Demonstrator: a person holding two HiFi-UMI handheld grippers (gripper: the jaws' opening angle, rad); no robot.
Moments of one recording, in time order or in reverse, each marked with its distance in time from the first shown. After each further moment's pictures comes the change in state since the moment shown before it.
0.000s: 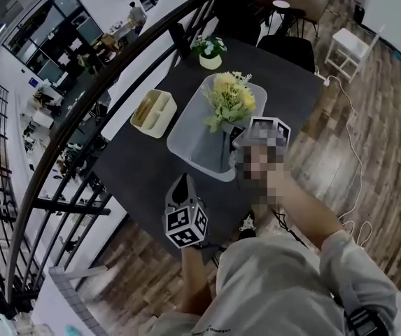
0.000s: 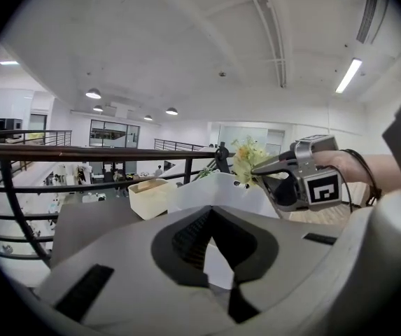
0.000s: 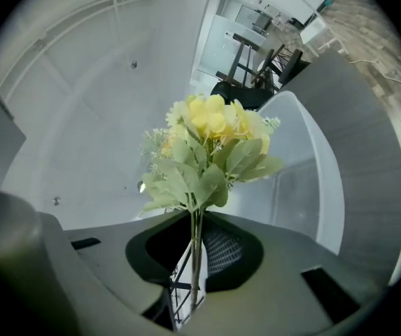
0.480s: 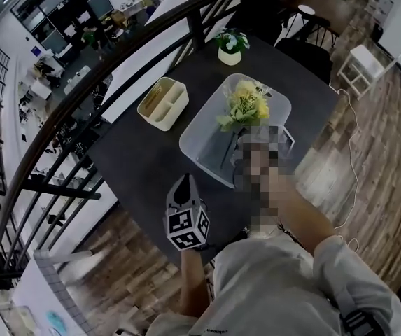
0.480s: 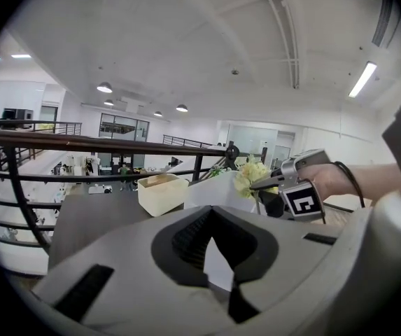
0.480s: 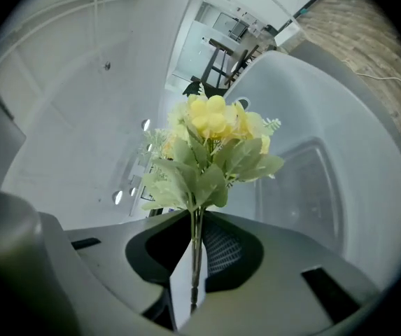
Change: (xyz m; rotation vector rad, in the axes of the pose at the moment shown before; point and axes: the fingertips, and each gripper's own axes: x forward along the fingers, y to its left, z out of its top) left arm 0.025 0.044 -0.008 -0.066 0.013 0.050; right arm 0.069 -0.056 0.001 0.113 -0.061 -0.182
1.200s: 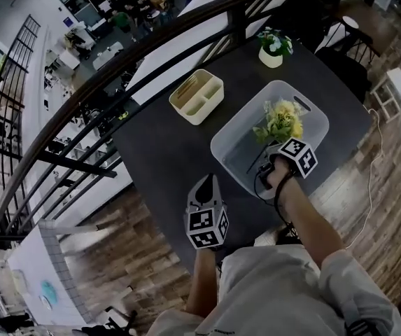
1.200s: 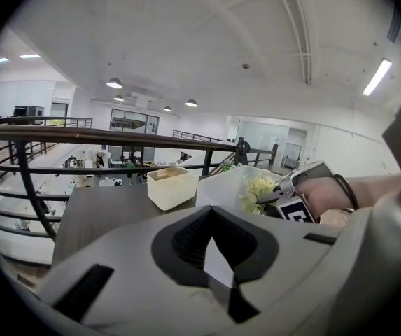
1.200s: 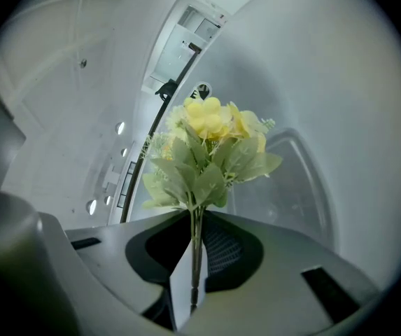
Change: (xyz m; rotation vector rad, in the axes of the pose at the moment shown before) left arm 0.015 0.020 -0.012 -0.044 0.041 0.071; right arm 0.029 -0.064 -0.005 0.088 -0.048 -0.198
